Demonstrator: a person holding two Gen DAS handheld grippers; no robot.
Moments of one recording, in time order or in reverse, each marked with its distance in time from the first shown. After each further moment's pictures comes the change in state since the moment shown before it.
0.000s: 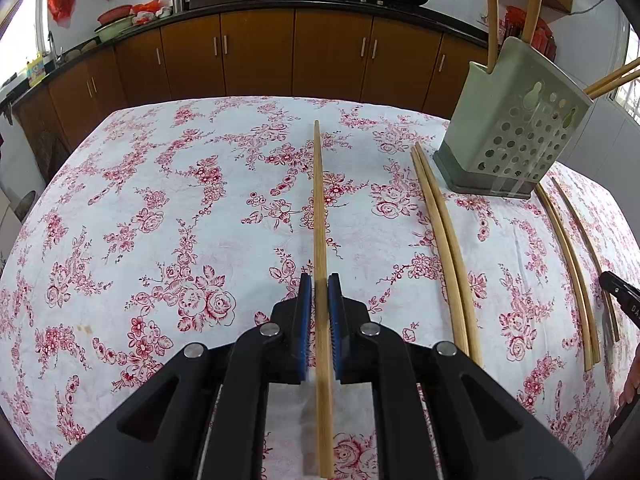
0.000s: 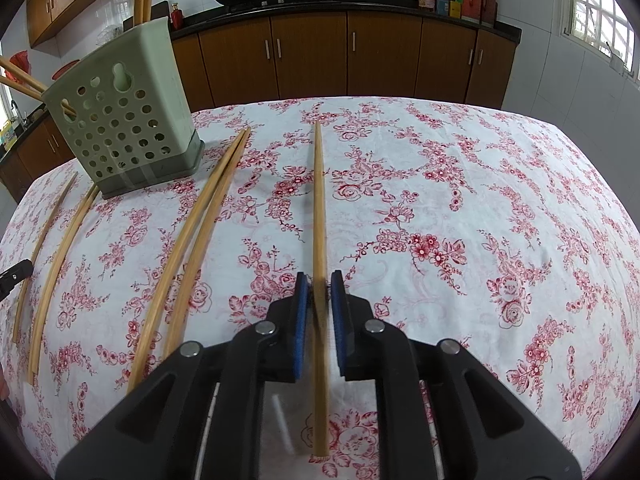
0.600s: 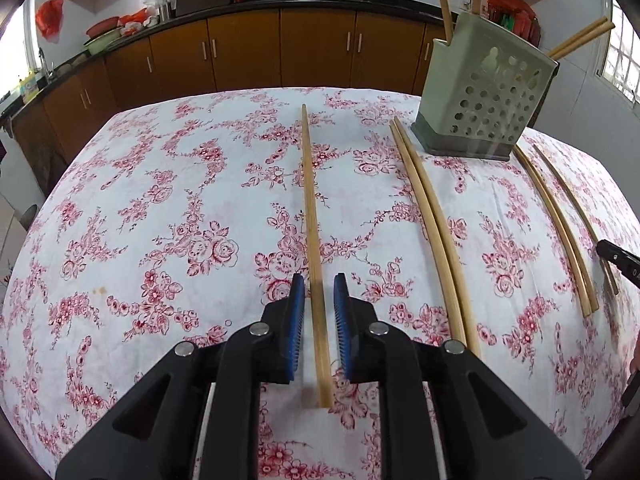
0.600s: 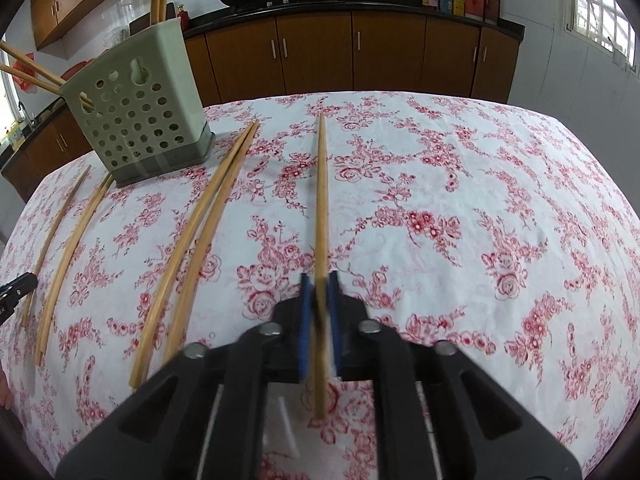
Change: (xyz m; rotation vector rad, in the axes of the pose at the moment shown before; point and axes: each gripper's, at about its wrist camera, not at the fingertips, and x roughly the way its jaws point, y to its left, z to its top) left arm -0.025 -0.006 -0.031 0.075 0.009 0.011; right arm -0.018 -0.006 -0.017 0.010 0.001 0.037
